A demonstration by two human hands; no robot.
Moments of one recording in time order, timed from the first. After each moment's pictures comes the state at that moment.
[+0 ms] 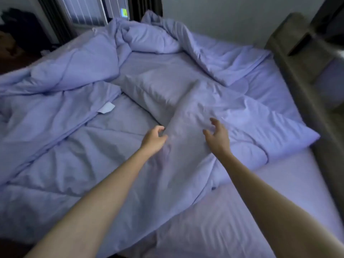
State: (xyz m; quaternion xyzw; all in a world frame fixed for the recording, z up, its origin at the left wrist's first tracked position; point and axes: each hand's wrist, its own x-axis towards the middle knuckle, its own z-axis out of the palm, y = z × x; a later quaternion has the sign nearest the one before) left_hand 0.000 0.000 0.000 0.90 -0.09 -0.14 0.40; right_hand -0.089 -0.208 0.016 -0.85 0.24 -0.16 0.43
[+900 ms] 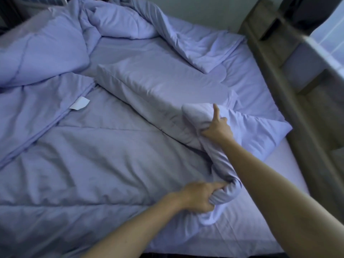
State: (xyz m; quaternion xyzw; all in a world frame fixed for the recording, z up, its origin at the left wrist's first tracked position) left_hand -0.183 -0.057 0.008 0.73 -0.51 -0.35 0.28; right_hand -0.110 -0.239 0.045 -0.90 0.36 0.00 0.24
